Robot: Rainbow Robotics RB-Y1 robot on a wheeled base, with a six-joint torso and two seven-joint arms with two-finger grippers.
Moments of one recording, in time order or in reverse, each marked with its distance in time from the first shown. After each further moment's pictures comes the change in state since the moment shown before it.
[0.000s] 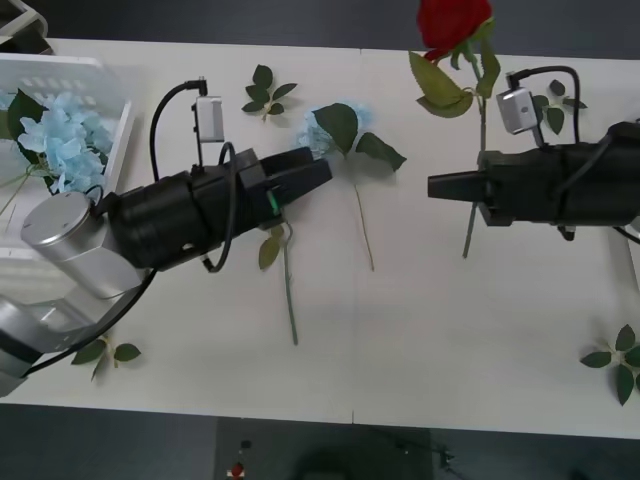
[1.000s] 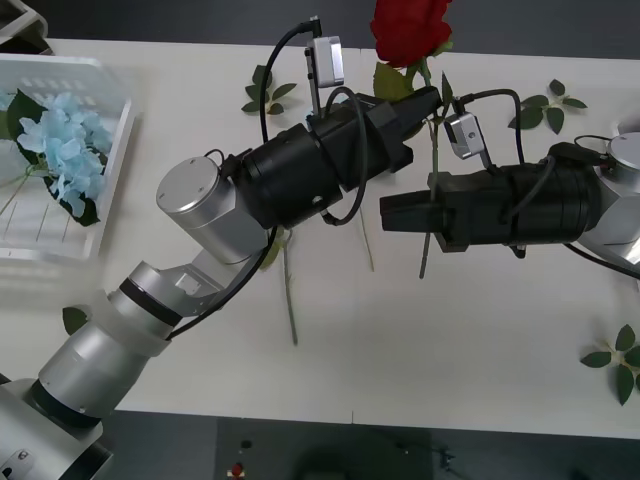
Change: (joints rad) right arm 0.000 0.134 0.016 -0.032 0.071 0.021 0.000; left arm -0.194 -0.407 -0.003 0.165 -0.203 -0.123 0.000
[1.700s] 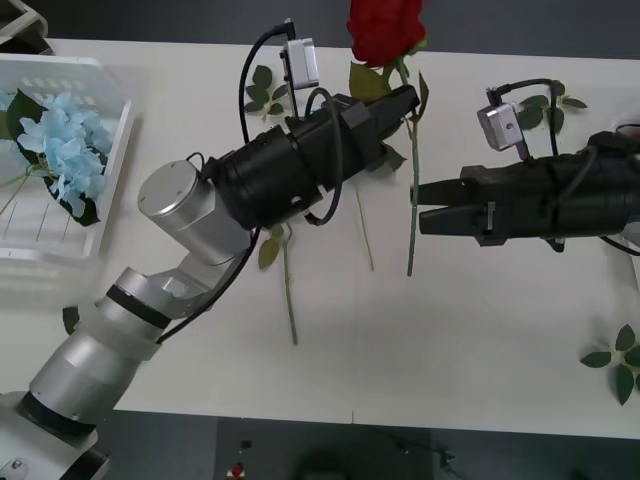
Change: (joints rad) right arm 0.000 -0.090 0.000 0.000 -0.038 0.037 0.000; left arm 0.037 0.000 0.056 0.000 0.000 0.060 0.000
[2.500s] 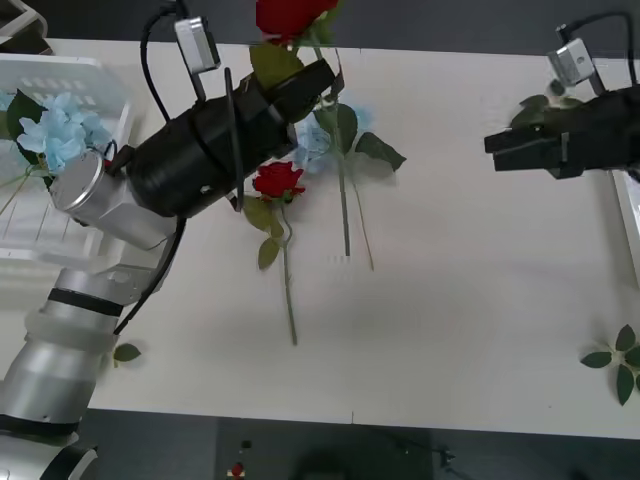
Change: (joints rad) right arm -0.282 -0.063 0.150 0.446 -0.036 0.274 0.000; left arm 0.056 0.000 0.282 0.001 0.024 0.344 0.000
